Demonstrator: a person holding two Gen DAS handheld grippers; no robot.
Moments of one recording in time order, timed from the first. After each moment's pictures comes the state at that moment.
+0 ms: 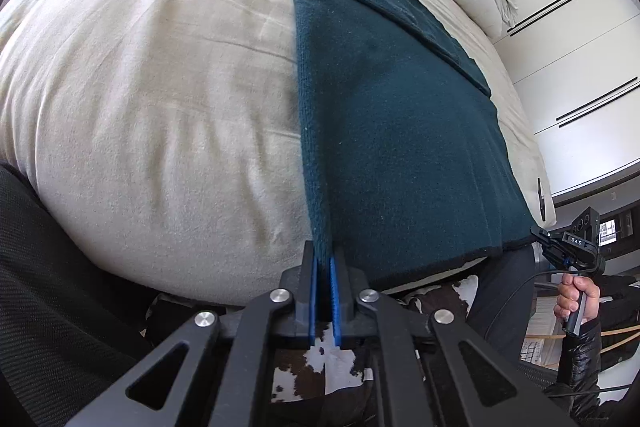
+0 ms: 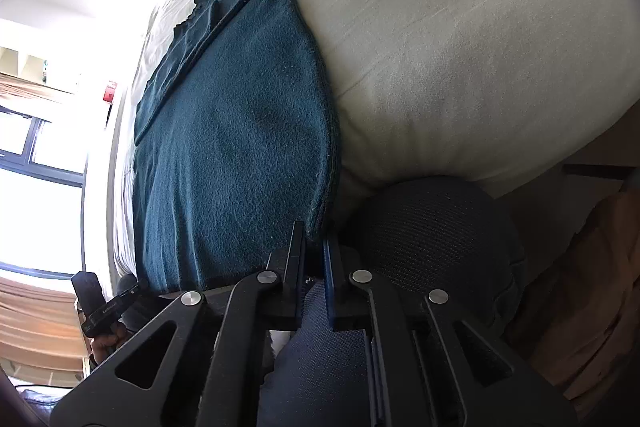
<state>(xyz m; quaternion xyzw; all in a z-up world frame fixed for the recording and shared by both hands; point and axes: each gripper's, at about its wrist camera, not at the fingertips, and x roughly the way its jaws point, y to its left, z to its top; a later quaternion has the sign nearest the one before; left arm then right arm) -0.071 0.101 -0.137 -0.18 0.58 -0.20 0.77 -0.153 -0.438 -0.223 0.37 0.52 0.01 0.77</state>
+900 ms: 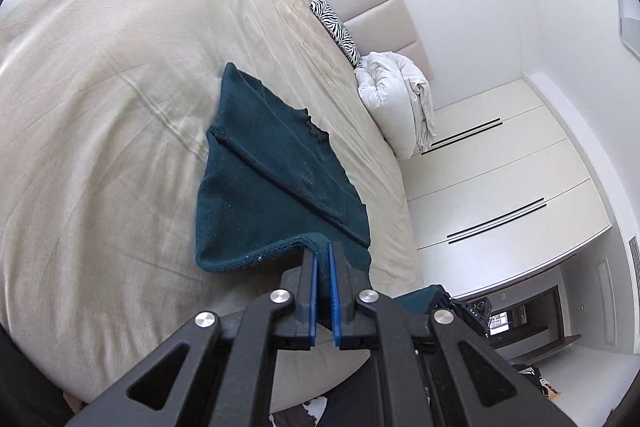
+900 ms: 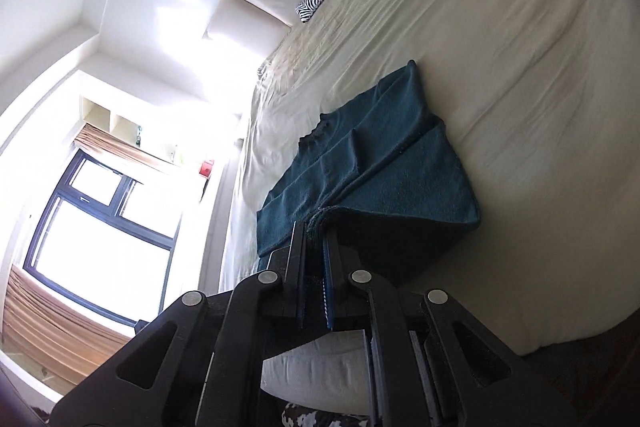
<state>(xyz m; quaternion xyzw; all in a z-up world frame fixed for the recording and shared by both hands) 0.038 0.151 -0.046 -0.41 0.42 -0.27 0.76 -0.053 -0.451 -0.103 0.45 0.31 0.10 0.83</state>
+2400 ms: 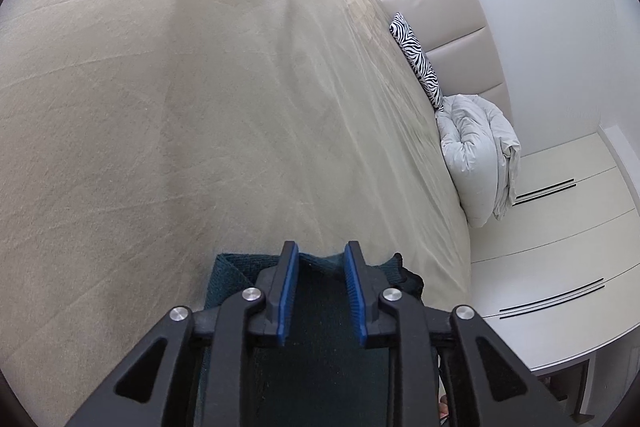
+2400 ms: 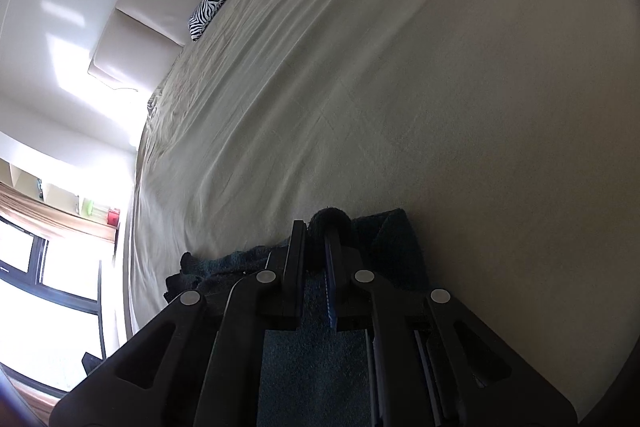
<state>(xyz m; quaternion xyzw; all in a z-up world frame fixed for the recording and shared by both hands) 0.355 0.100 -0.142 -0.42 0.45 -0.15 0.77 0.312 -0.513 -0.236 0.44 0.38 -0.07 0.81</state>
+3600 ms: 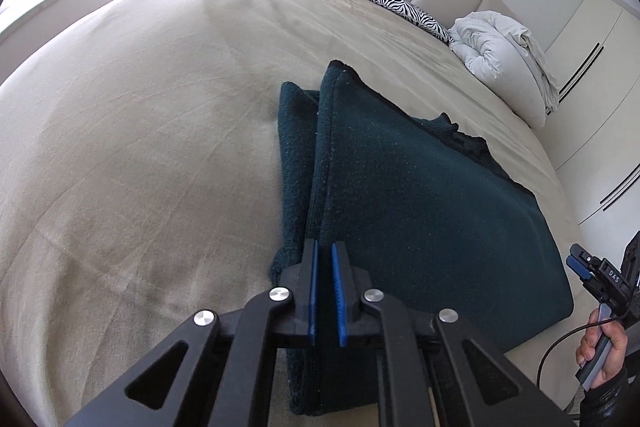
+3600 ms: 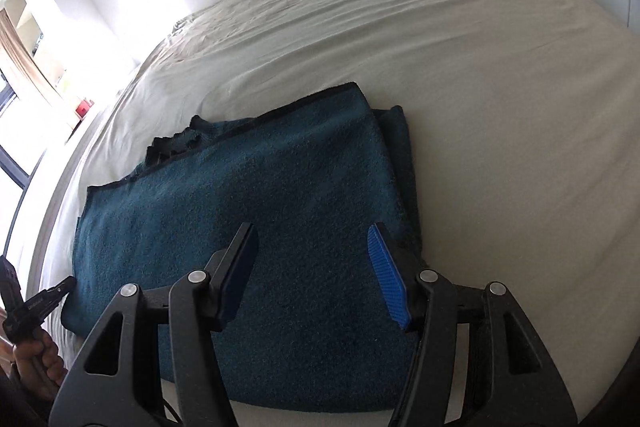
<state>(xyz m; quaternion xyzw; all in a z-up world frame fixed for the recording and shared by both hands) 0.204 0.063 -0.146 -0.17 0.45 -0.11 0.87 0.187 -0.418 -0.190 0.20 0.39 -0.03 0.90</state>
